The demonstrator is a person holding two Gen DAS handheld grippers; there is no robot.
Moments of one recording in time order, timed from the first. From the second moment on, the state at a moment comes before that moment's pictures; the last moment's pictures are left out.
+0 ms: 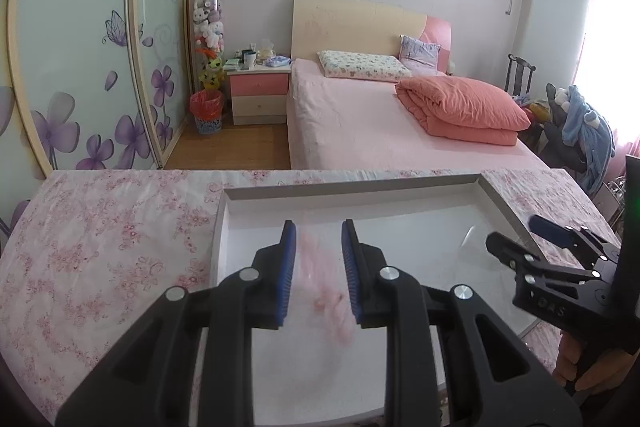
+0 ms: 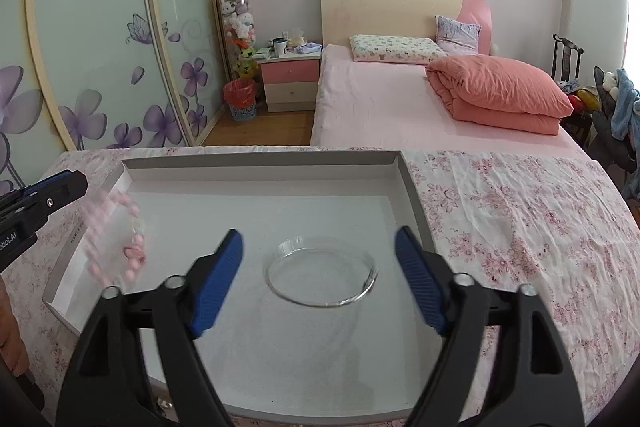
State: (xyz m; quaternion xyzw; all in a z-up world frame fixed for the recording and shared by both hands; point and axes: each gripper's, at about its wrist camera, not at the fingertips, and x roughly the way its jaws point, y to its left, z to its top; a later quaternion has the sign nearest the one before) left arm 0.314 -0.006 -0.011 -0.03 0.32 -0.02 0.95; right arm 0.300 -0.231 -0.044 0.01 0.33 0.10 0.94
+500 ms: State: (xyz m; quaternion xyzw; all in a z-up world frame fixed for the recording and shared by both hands) left arm 0.282 0.018 -0.012 -0.04 0.32 0.00 0.95; right arm 0.258 -0.246 -0.032 0.01 0.32 0.10 0.94
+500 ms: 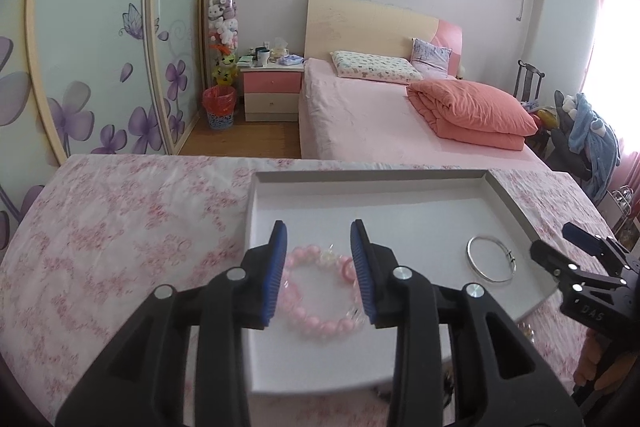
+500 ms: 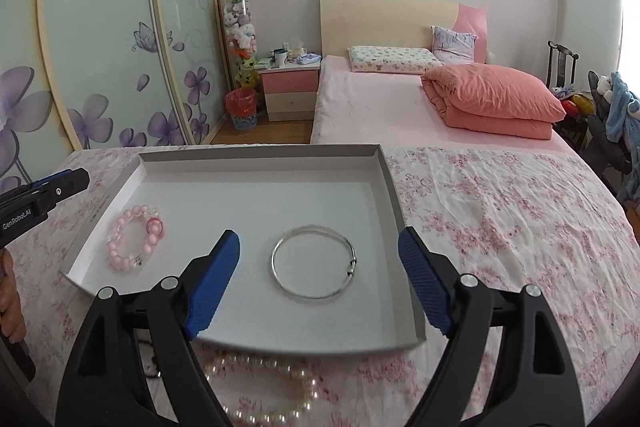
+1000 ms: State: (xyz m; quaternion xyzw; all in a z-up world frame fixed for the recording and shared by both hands) left arm 0.195 0.029 -0.031 -0.05 0.34 -0.01 0.94; right arm 0.175 -0.255 -0.057 0.02 0.37 0.11 0.92
